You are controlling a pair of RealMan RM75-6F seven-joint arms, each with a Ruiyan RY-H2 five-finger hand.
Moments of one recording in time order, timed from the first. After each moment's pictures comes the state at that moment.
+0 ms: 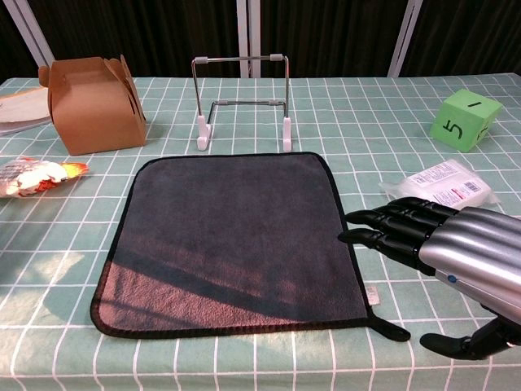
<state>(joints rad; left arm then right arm) -0.13 -1.34 -0.03 -1.65 1.50 1.45 0.37 0.31 -1.42 -0.10 -1.75 -1.74 1.05 -0.51</state>
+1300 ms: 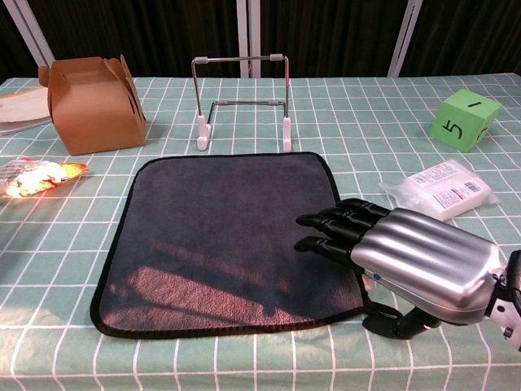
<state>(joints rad) -0.13 -1.34 -0.03 -1.65 1.48 1.45 0.37 0.41 -1.60 -0.06 -1.58 -1.70 1.02 -0.56</state>
